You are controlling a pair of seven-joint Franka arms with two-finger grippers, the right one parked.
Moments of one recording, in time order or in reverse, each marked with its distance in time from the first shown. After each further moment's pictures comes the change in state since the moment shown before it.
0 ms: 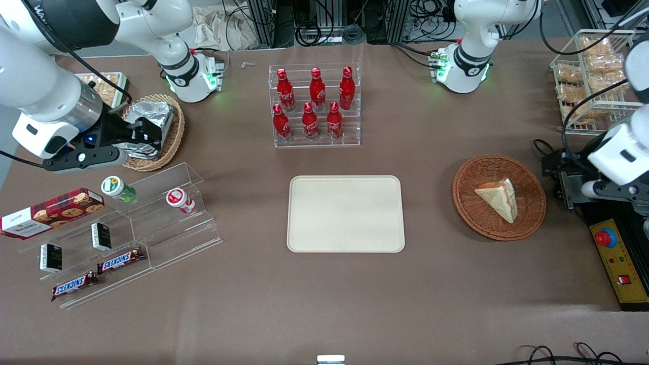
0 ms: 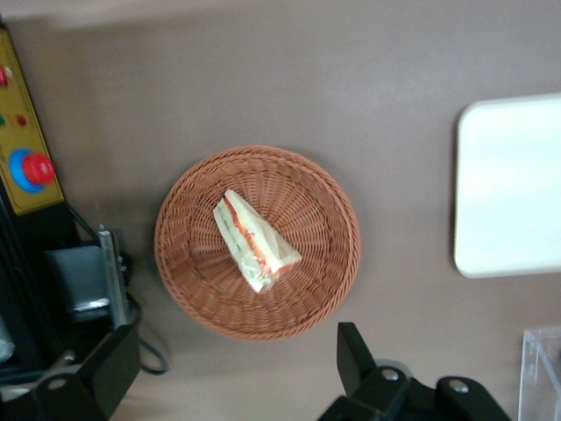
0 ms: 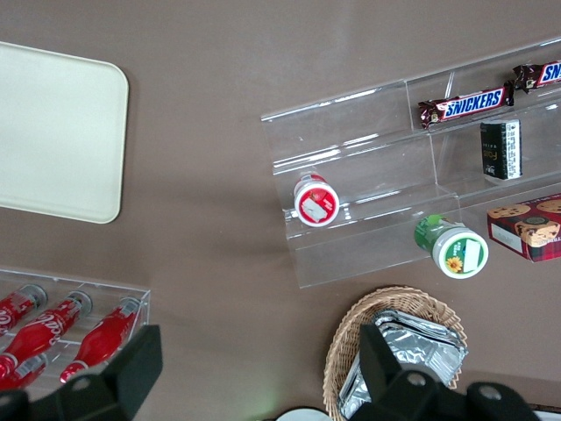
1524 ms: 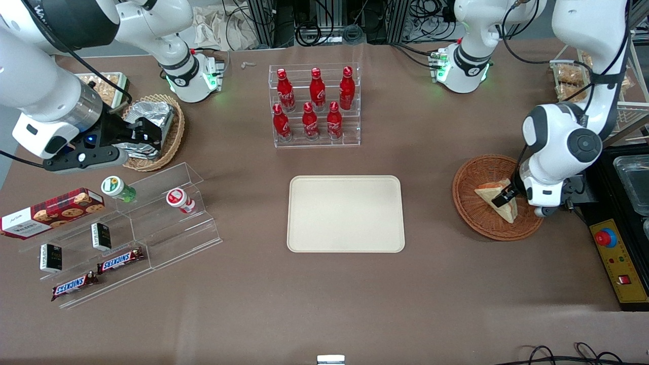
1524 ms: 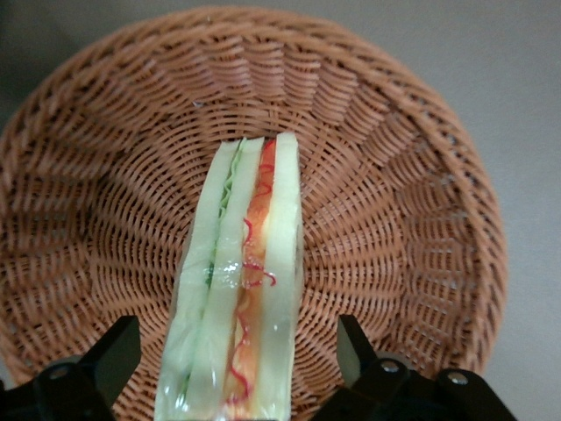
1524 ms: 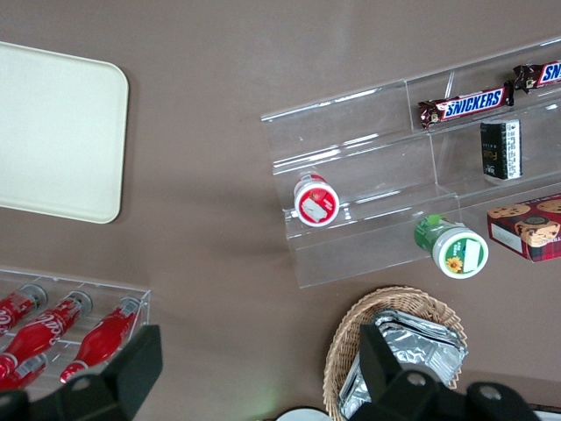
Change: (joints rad) arm 0.033 0.127 0.003 -0.618 -0.001 0.767 -0.704
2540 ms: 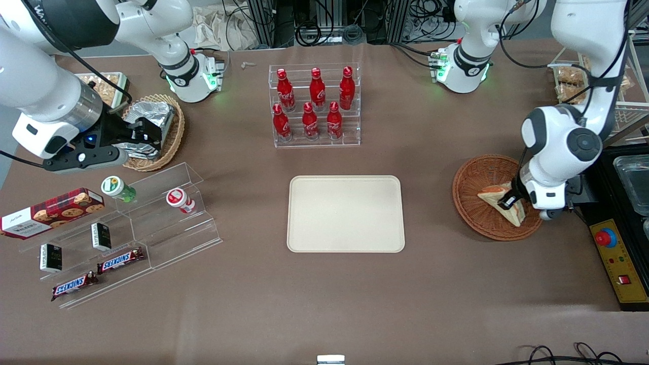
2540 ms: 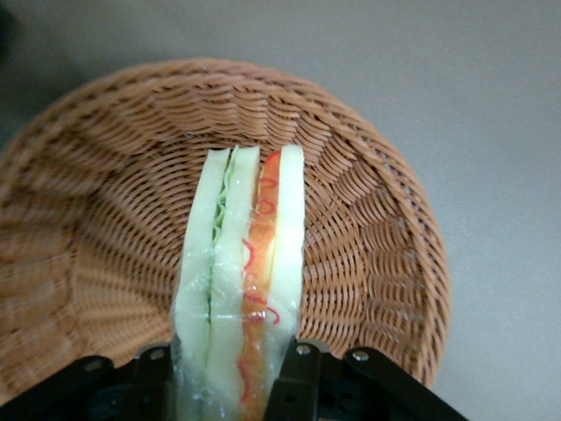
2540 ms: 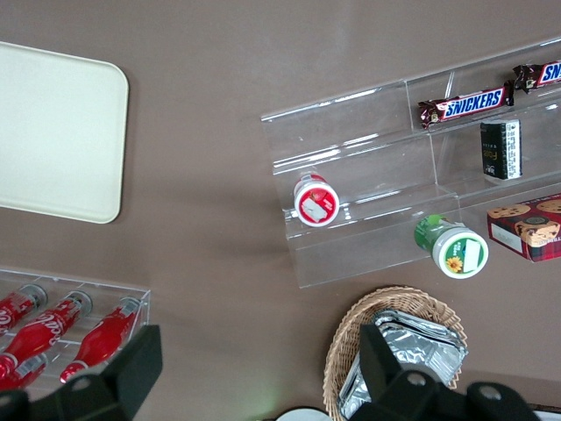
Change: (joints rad) arm 0.000 -0.032 -0.003 0.067 -0.003 -0.072 -0.086
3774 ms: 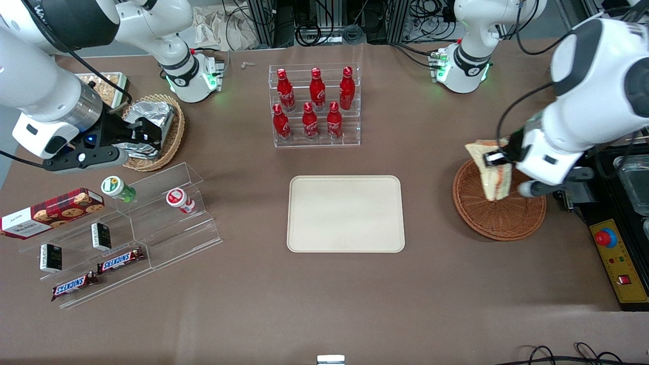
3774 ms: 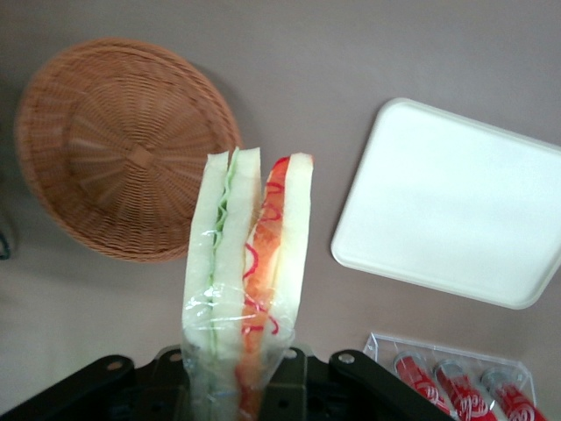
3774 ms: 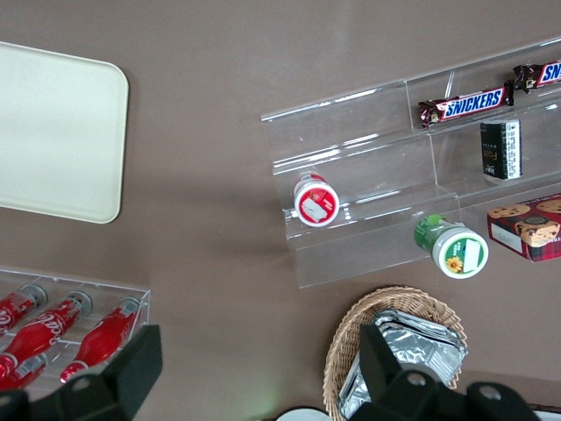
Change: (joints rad) arm -0.017 -0.057 -0.277 0.632 -0.078 -0.841 0.261
